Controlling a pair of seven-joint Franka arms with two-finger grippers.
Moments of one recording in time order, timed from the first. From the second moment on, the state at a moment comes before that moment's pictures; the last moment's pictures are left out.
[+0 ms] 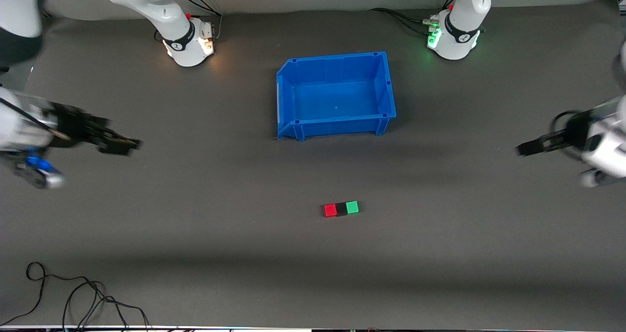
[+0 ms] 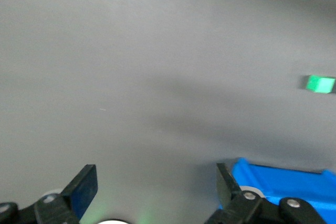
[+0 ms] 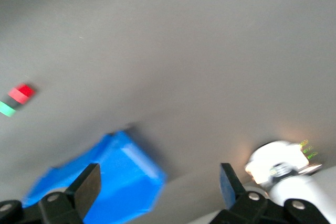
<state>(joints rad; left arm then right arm) -0.02 0.17 0.05 -1.51 -0.06 1.53 -0.19 0.13 0.42 -0.08 -0.96 0.17 1.08 0.57</state>
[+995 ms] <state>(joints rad) -0.03 0.01 0.00 -1.63 0.02 1.62 -0.06 0.14 0.14 -0.14 -1.43 -0.02 1.45 0.04</state>
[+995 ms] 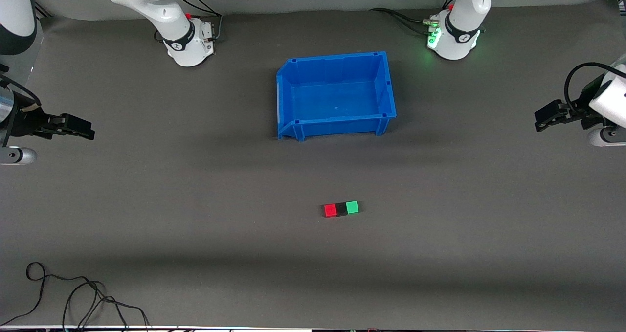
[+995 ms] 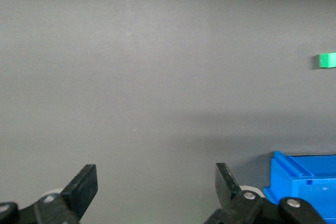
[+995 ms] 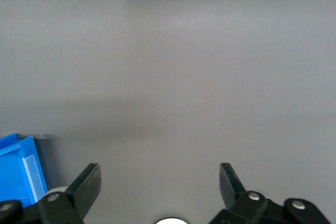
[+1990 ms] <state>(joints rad) -0.03 0.03 0.00 -1.58 -0.01 1.57 -0.06 0.04 0.13 -0.02 -1.44 -0.03 1.46 0.04</state>
